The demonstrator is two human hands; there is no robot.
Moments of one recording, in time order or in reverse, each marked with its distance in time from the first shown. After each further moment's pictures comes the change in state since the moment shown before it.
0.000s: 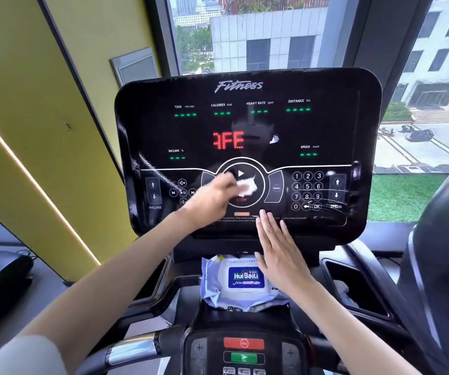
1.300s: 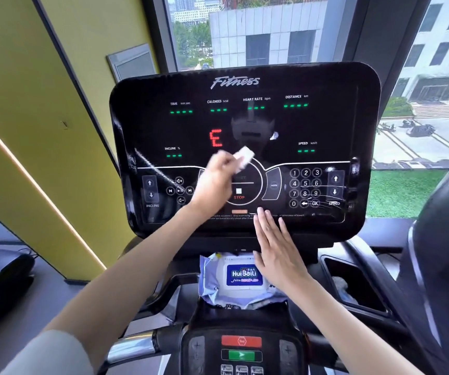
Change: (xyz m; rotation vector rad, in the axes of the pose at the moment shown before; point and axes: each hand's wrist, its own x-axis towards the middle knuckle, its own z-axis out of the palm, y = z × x) left_hand 0.030 0.011 0.003 -0.106 0.255 -0.275; right_hand 0.000 -0.003 -0.003 0.041 -0.008 0.006
